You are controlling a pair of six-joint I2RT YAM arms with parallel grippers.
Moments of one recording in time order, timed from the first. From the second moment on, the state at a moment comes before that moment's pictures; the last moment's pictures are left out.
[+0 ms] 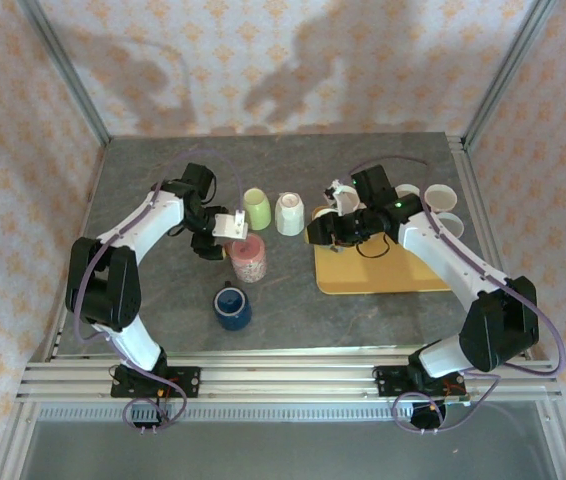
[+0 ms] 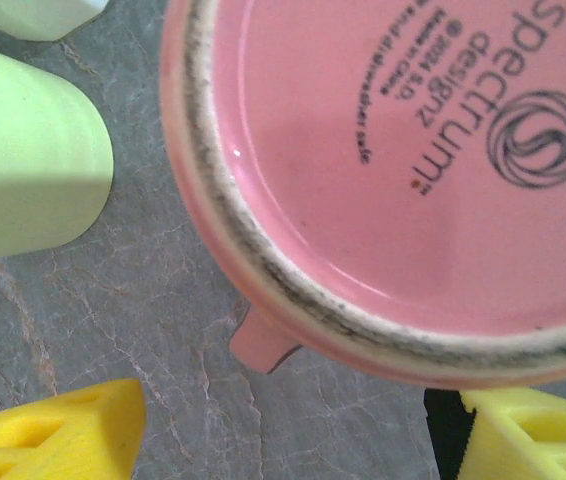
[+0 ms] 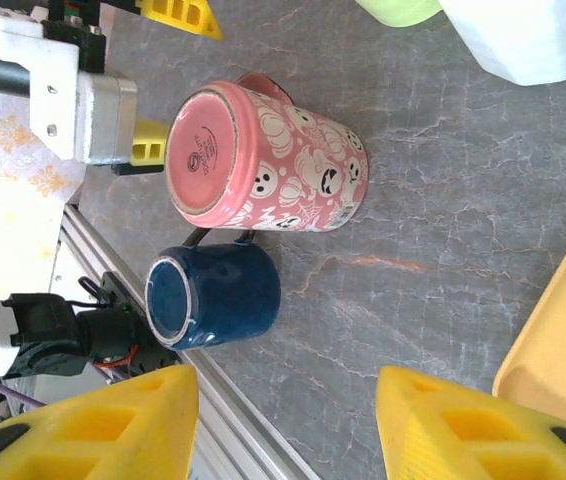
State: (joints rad) left arm -0.19 1.70 1.28 -0.93 0.30 1.39; right arm 0.44 1.43 1.19 -0.74 -0.68 0.33
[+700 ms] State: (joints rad) left arm -0.27 1.75 1.27 -0.95 0.33 1.47; right arm 0.44 1.43 1.19 -0.74 -0.70 0.36
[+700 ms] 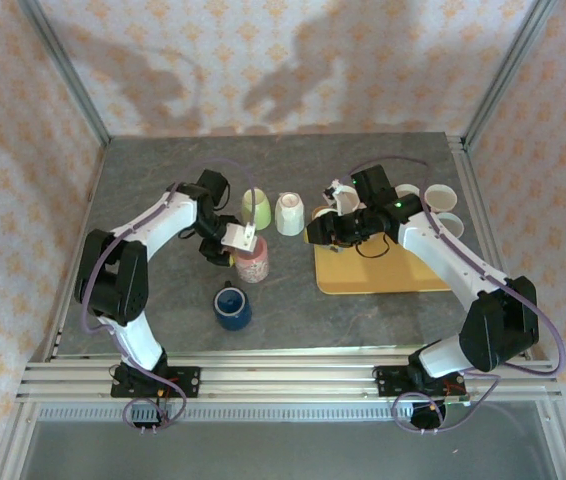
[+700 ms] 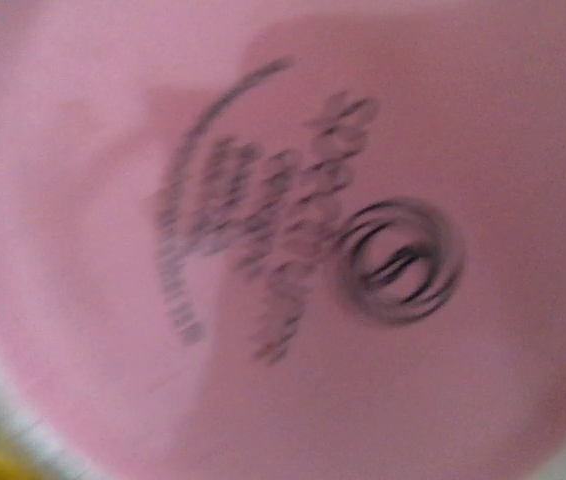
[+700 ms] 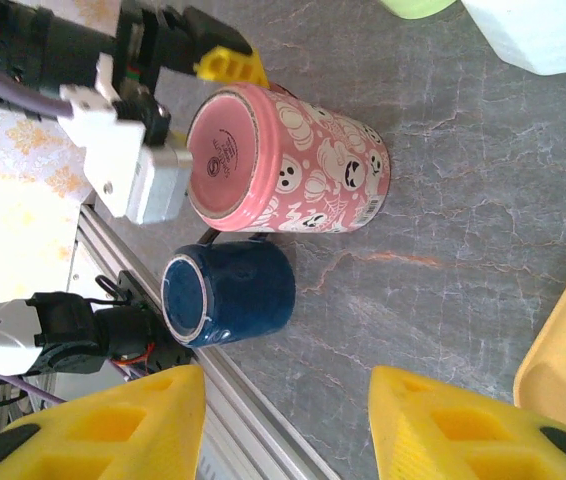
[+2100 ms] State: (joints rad) left arm -0.29 1.70 1.16 -0.91 0.42 1.33; right arm 0.42 1.43 1.19 -0.74 -0.70 0.37
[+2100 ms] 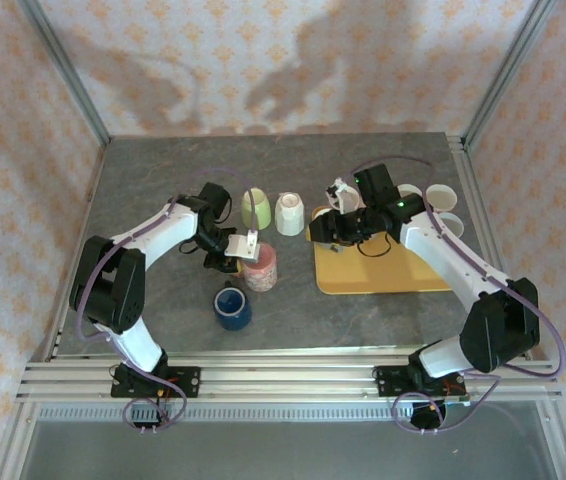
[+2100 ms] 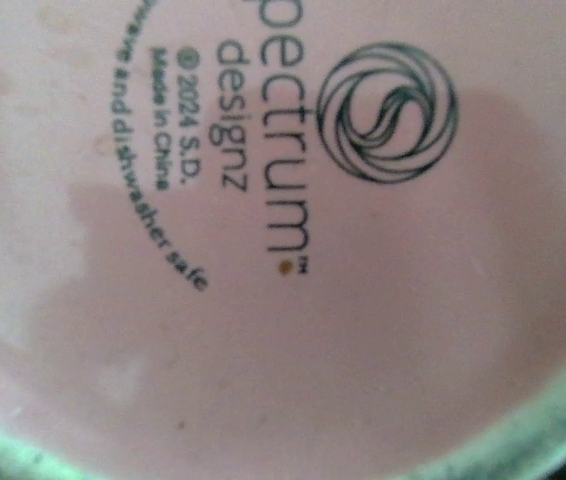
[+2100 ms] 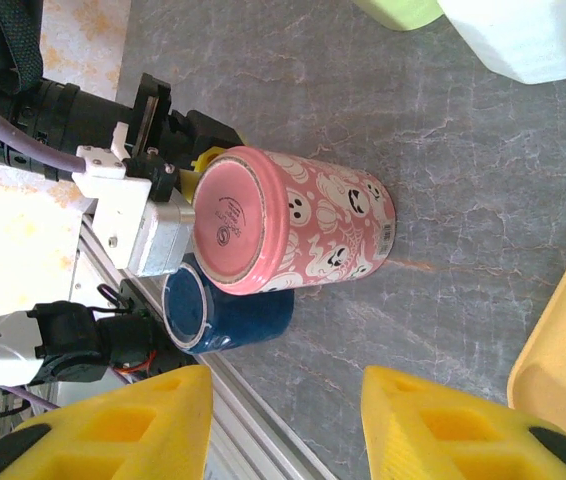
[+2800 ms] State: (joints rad) left arm -0.31 1.72 1.16 -0.91 0.43 1.31; right arm 0.42 1.42 1.19 -0.74 -0.69 0.37
